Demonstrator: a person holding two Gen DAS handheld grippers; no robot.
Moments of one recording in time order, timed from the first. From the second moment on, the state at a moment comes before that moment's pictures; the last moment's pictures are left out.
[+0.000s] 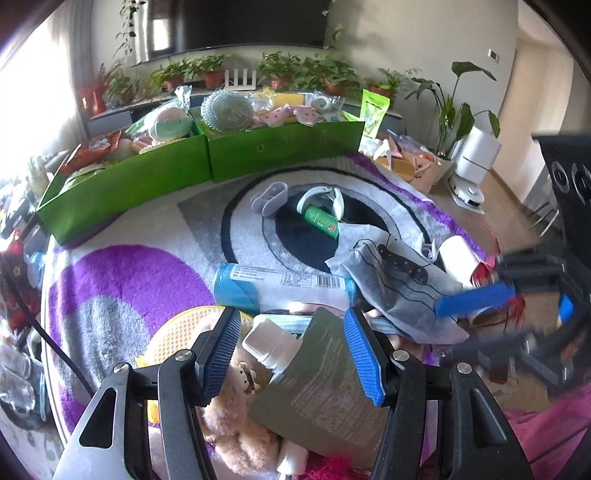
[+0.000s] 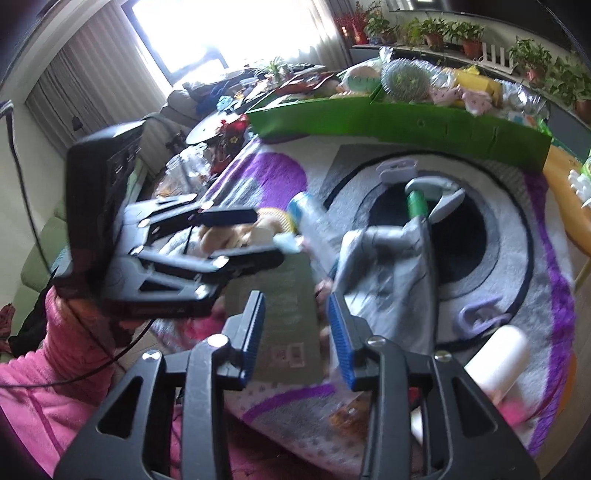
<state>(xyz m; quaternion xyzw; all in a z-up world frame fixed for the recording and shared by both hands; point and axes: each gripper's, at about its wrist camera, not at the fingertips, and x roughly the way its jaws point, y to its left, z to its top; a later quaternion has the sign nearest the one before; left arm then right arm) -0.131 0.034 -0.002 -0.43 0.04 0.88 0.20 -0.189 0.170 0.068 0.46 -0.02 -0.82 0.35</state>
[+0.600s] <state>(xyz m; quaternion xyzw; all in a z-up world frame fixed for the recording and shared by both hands) -0.133 0.030 -0.005 -0.42 0.05 0.88 0.21 -0.150 0.167 -0.002 0.56 -0.08 -0.74 0.37</state>
